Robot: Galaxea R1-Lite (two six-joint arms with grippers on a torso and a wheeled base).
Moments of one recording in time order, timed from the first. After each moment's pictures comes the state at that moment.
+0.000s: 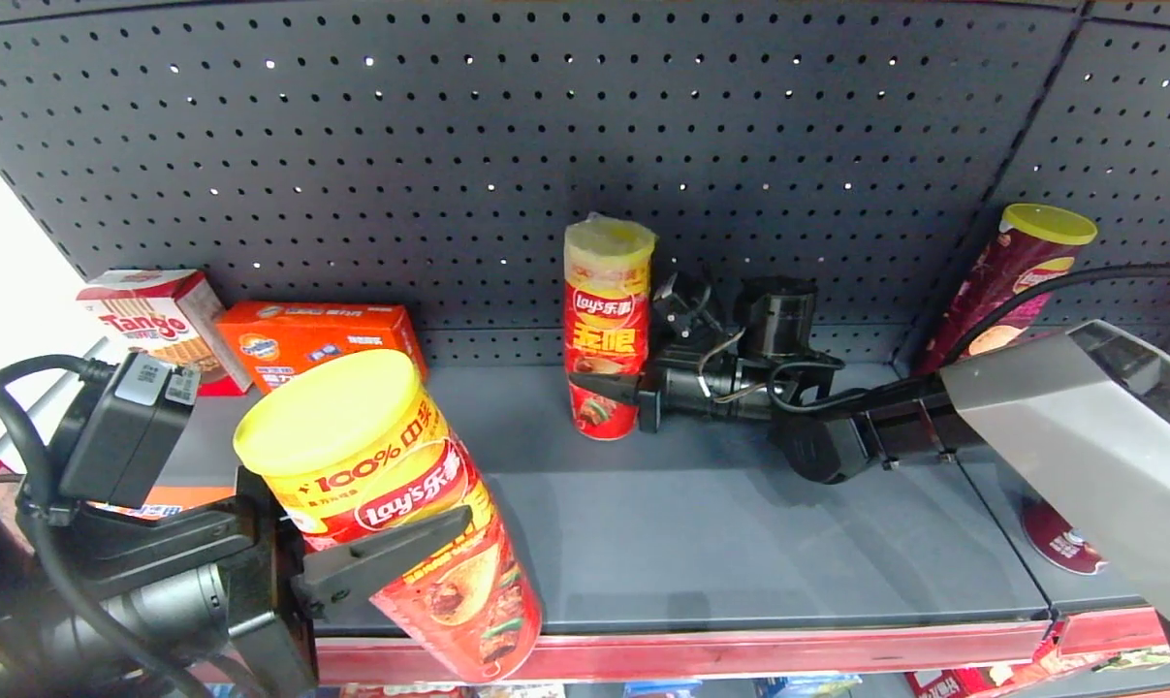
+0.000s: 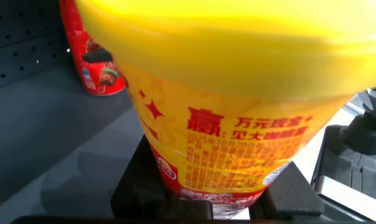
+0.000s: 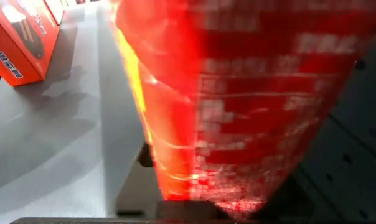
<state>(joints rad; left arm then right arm) -0.44 1.31 -0.32 -0.99 -0.56 -0.09 0.53 2.29 -1.54 -0.74 0.74 -0.20</state>
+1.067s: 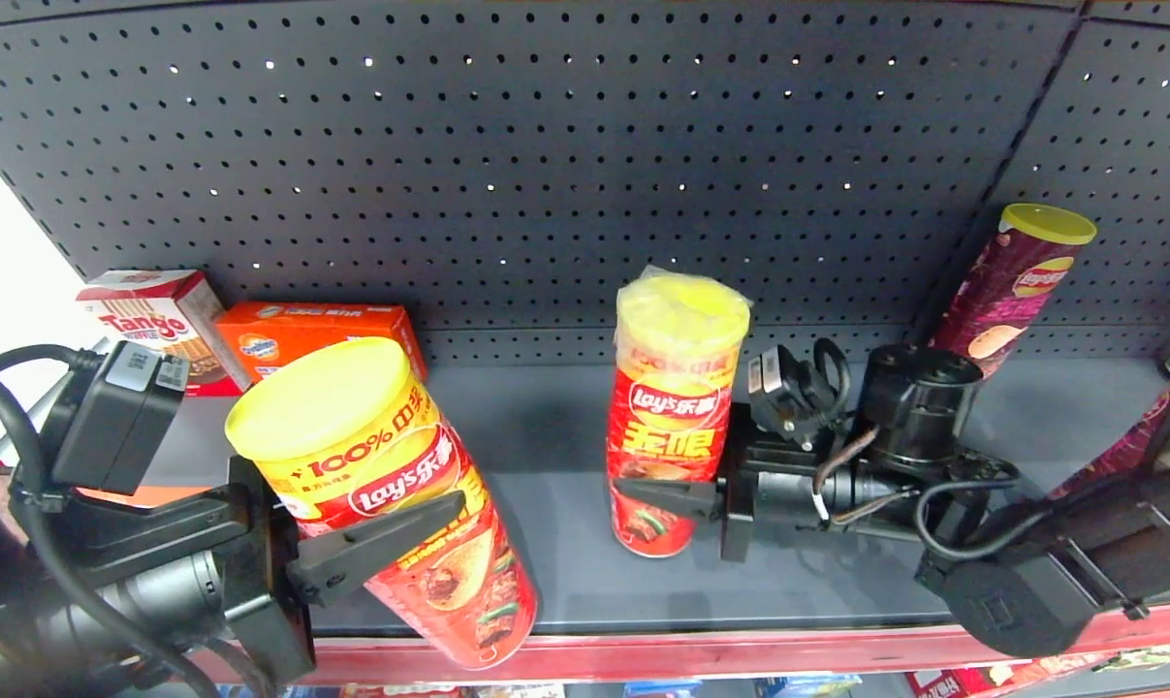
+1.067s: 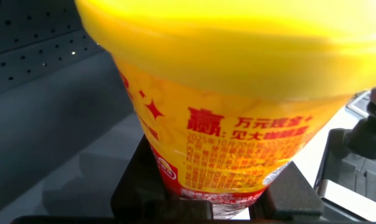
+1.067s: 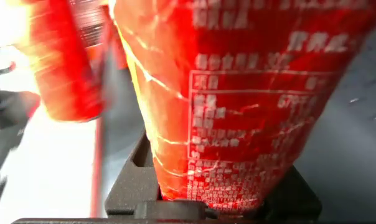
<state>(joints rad) -0.42 1.31 -0.33 -0.99 -0.55 -0.09 0.61 1.91 -0.78 -1.13 0.76 -0.20</state>
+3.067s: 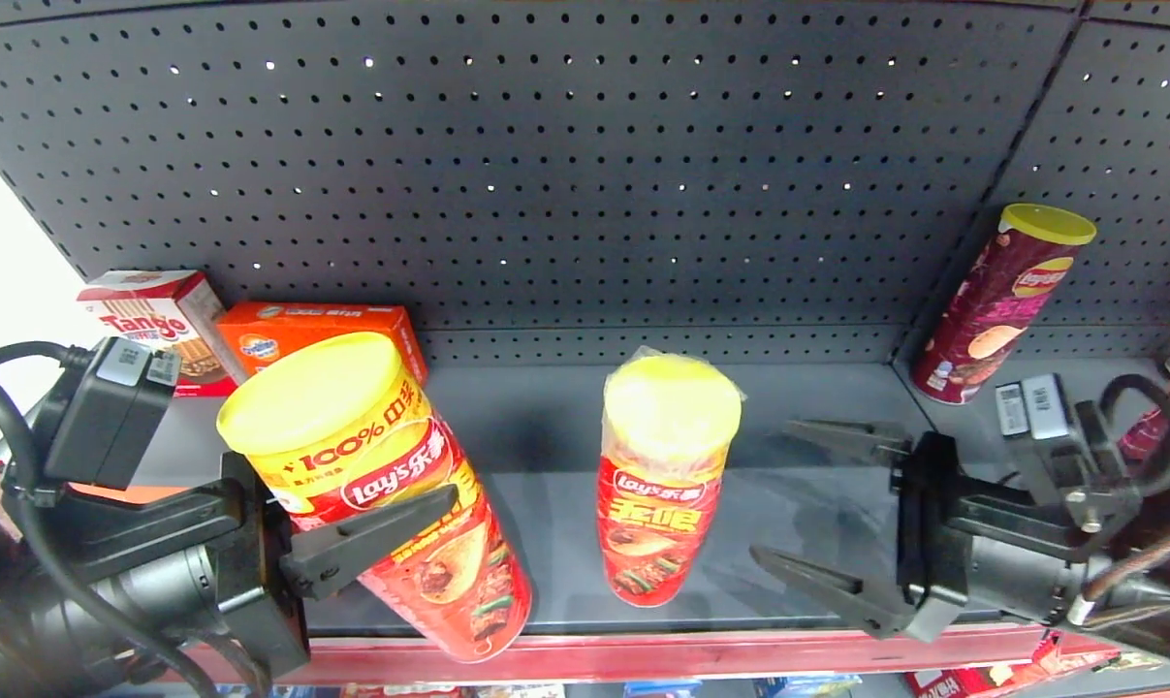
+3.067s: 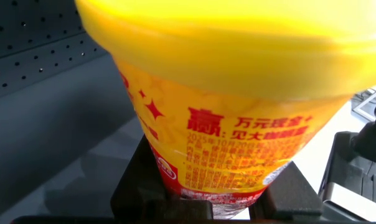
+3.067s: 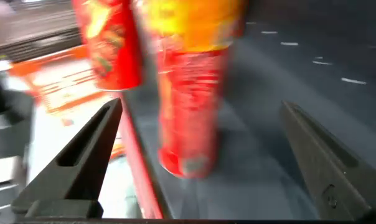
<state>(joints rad) -0.40 1.31 -0.32 -1.00 -0.56 -0.09 0.54 1.50 -0.36 -1.20 0.56 -0.20</state>
